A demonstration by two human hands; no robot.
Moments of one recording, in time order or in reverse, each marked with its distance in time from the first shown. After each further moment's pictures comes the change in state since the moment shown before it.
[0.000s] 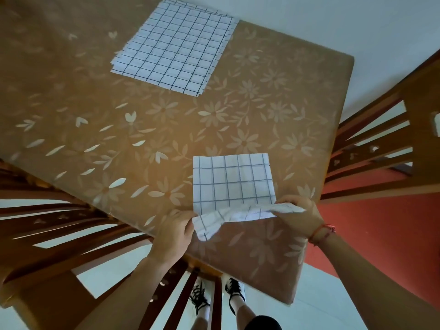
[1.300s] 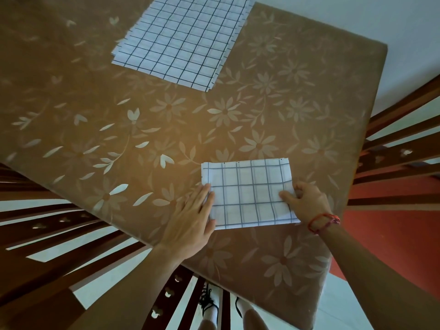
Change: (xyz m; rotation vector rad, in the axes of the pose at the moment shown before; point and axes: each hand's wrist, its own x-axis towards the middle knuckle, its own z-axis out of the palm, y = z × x) left_hand 0.052 -0.020 0.018 0.357 -0.195 0.197; right_hand 0.058 -0.065 0.010 -0.117 0.180 -0.055
